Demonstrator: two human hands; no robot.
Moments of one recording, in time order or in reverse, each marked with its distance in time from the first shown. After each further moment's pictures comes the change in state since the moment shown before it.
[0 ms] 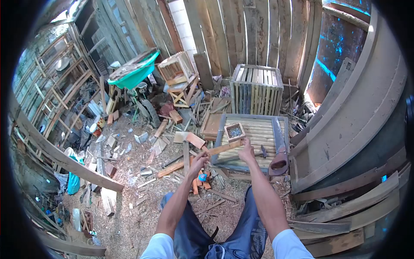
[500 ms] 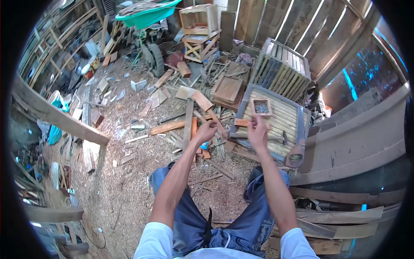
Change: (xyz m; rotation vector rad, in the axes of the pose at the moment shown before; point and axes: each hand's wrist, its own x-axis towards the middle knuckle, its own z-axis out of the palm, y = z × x) left_hand 0.023 -0.023 -0.060 0.350 -0.009 0.019; right_hand -0.031 -0.058 0.055 -0.055 0.020 -0.335
